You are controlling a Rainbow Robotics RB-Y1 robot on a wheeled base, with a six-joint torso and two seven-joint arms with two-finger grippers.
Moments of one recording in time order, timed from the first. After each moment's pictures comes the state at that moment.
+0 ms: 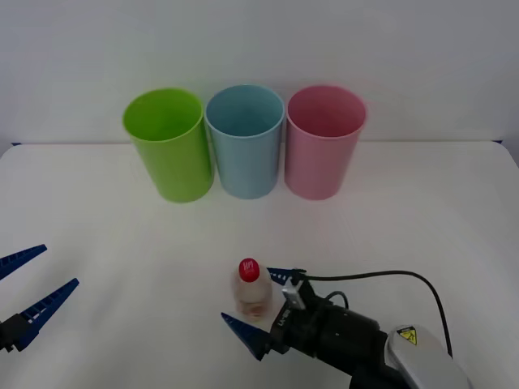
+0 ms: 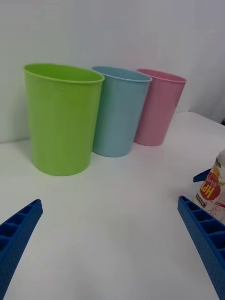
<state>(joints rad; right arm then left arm) 0.09 -0.19 0.35 -1.51 1.40 -0.73 0.12 0.37 0.50 0.47 -1.59 -0.97 -1.21 0.00</state>
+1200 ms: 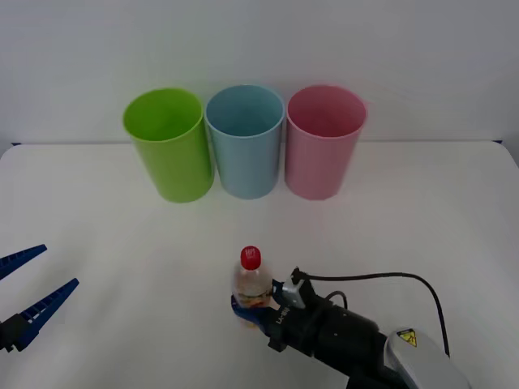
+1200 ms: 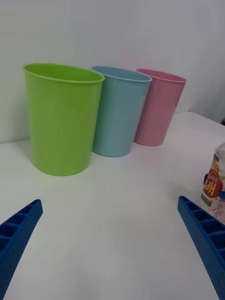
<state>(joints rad) 0.10 -0.20 0.37 -1.53 1.31 -0.70 0.17 0.37 0.50 0.47 -1.59 -0.97 -1.21 0.00</state>
